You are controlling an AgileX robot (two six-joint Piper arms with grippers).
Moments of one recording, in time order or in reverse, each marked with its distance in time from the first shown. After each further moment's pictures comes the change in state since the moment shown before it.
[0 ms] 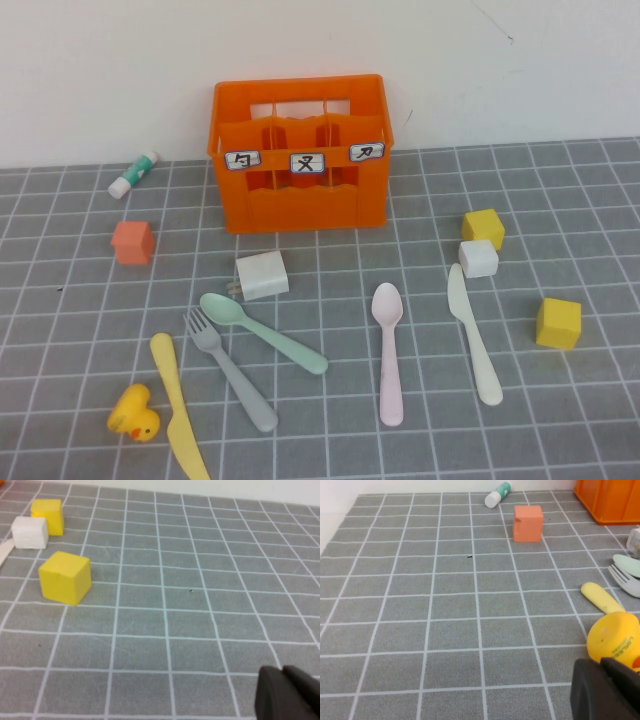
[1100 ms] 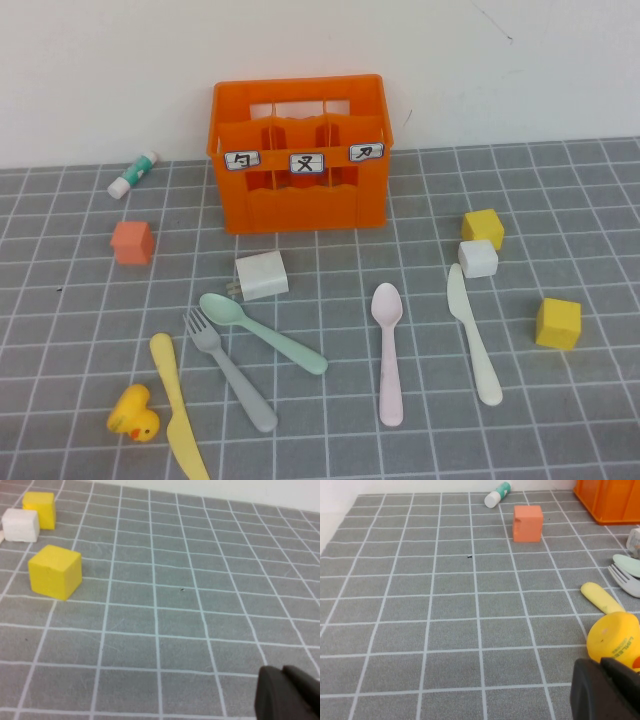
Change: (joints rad) right arm 0.000 0.000 0.000 -0.044 0.002 0.000; left arm 0.000 0.000 0.000 0.000 0.000 0.002
